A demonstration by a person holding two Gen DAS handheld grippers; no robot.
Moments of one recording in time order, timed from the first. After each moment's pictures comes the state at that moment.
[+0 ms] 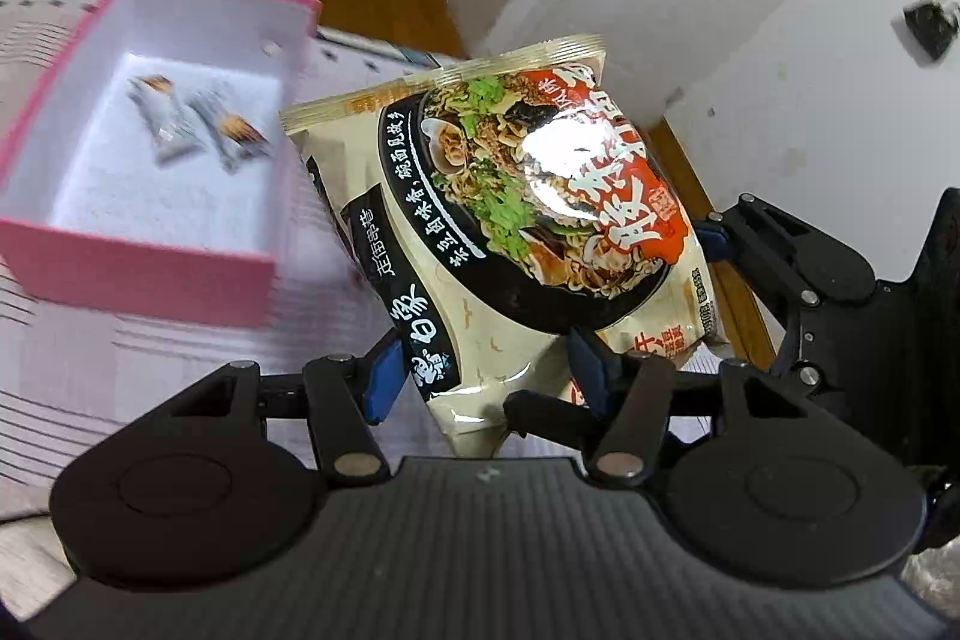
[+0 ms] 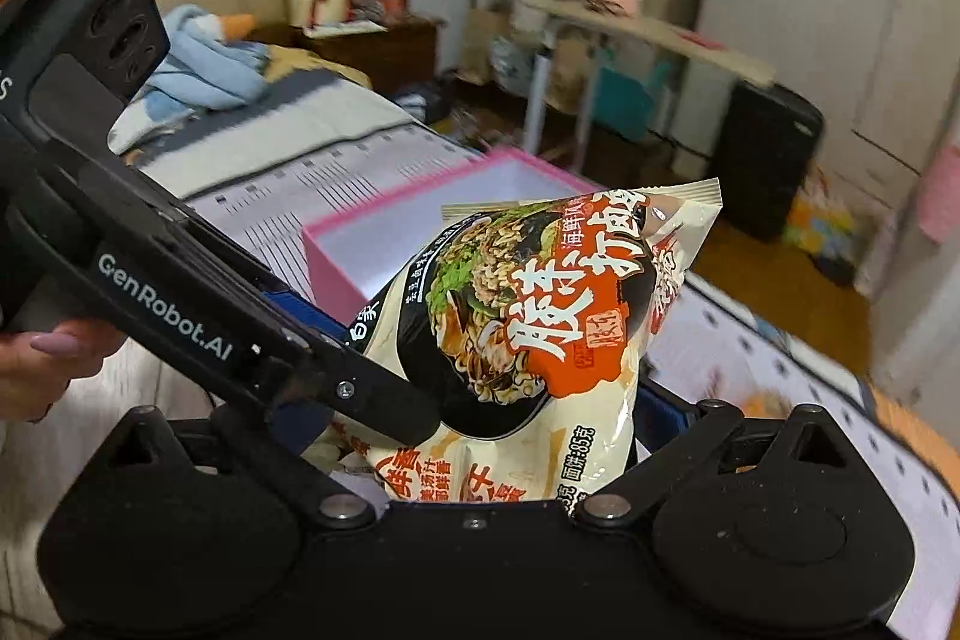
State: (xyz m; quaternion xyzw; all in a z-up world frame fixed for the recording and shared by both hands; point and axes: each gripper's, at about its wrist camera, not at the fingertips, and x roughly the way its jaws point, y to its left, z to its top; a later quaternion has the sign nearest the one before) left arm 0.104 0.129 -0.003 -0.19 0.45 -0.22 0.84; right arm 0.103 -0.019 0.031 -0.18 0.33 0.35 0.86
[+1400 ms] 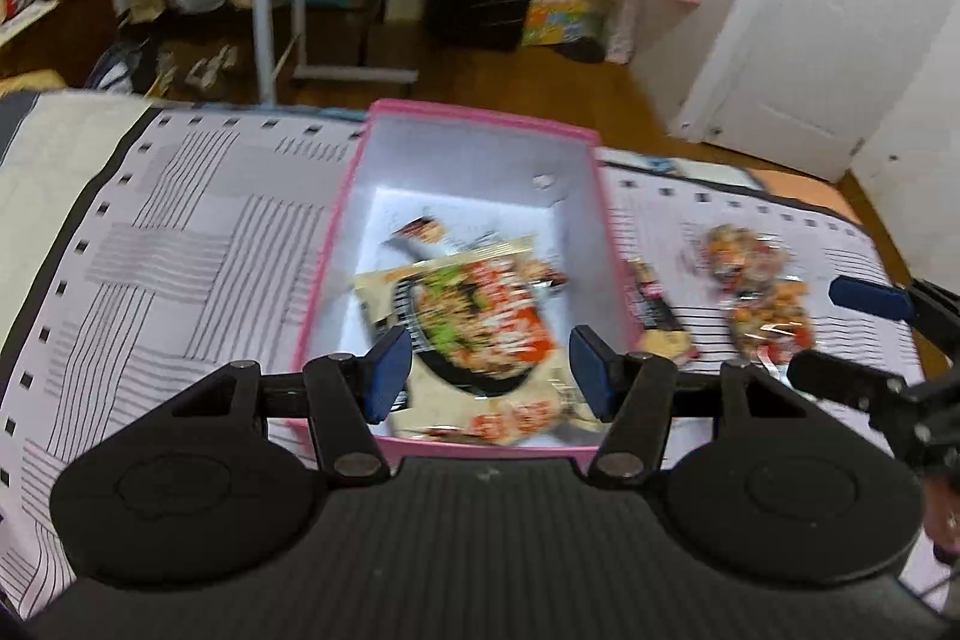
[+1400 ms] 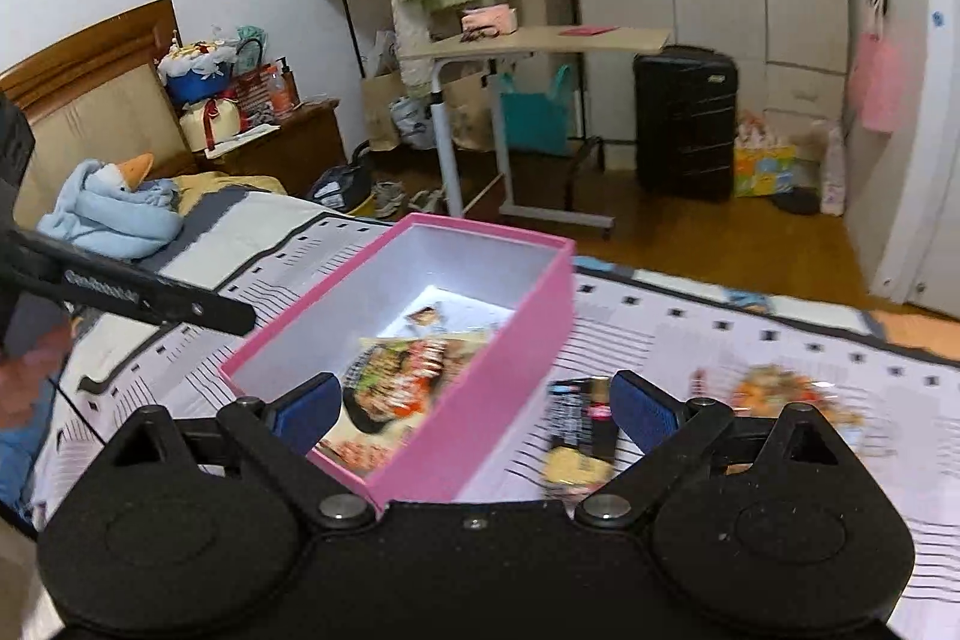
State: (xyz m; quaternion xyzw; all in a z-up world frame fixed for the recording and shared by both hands) left arm 0.171 0.224 0.013 -0.09 0.42 -0.06 0.90; right arm 0.145 -0.064 0.031 -0.03 0.32 0.27 0.91
